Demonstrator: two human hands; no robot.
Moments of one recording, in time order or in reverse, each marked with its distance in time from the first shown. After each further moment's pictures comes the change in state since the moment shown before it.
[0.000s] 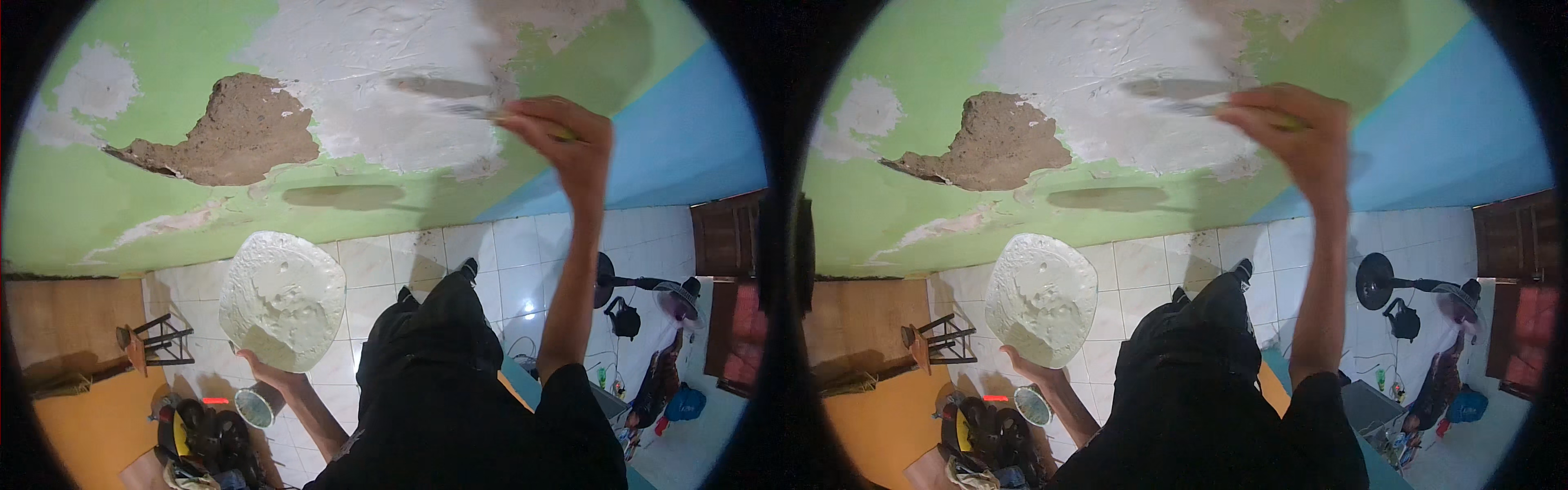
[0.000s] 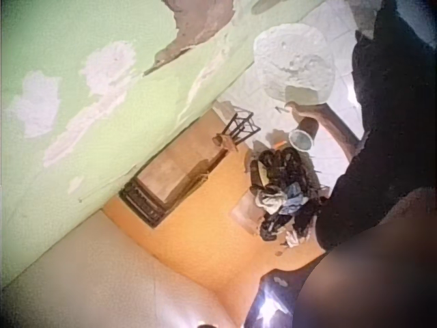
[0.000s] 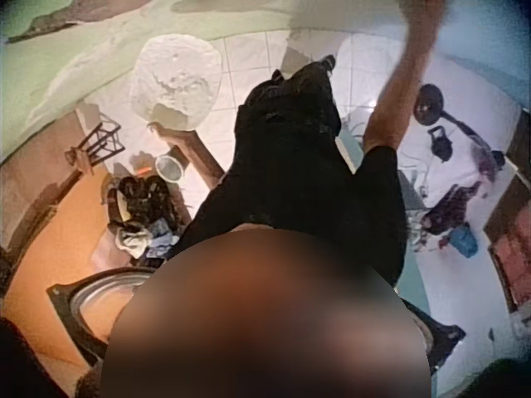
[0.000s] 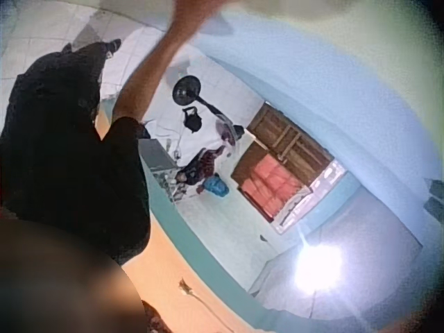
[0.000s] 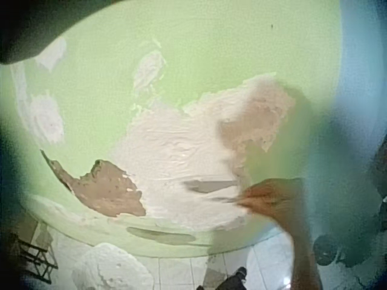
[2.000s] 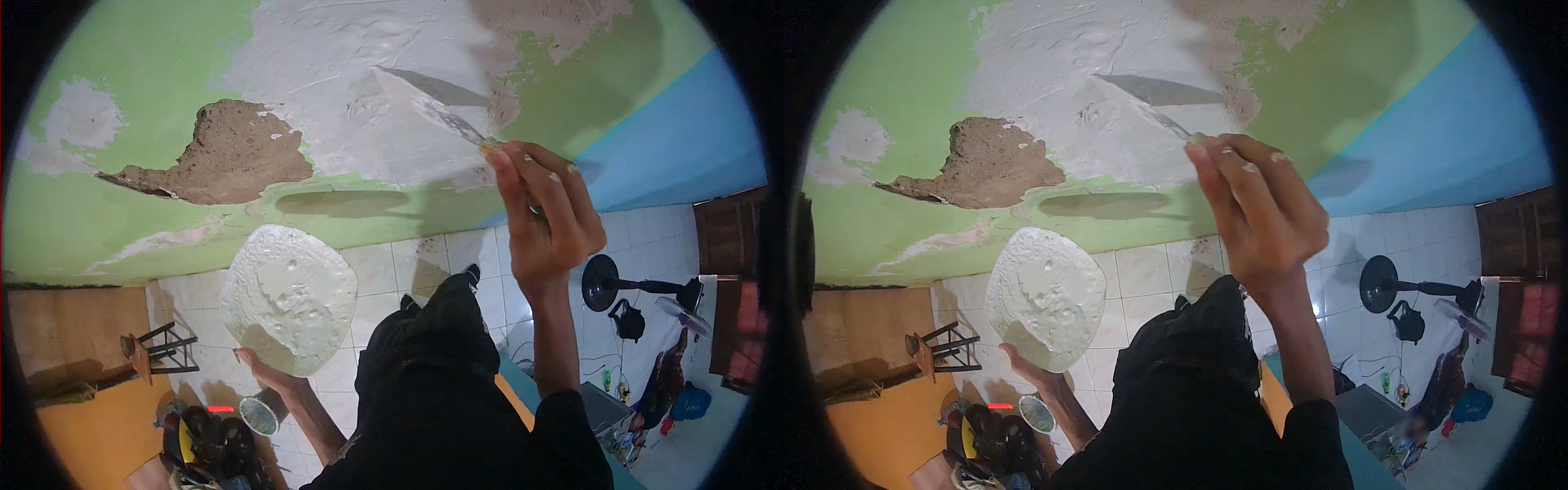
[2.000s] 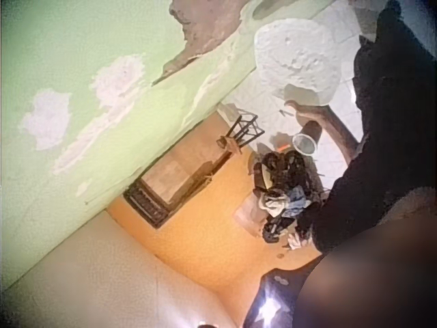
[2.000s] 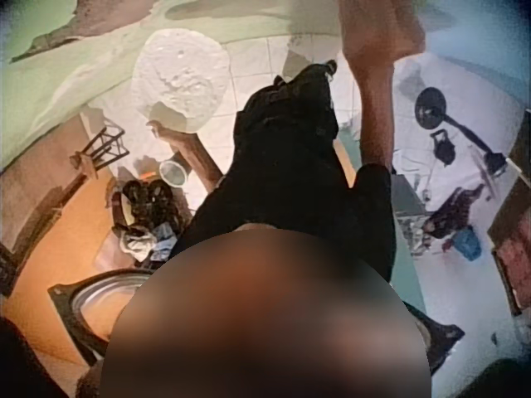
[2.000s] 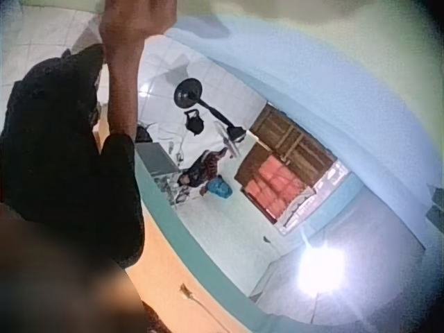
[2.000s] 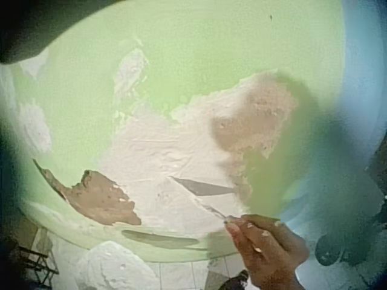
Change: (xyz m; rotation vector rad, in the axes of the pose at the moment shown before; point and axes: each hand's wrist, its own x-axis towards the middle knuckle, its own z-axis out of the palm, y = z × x) left_hand -0.016 0.013 0.024 0.021 -0.080 -0.012; right_hand -0.033 -0.072 0.014 -0.331 0.372 -0.251
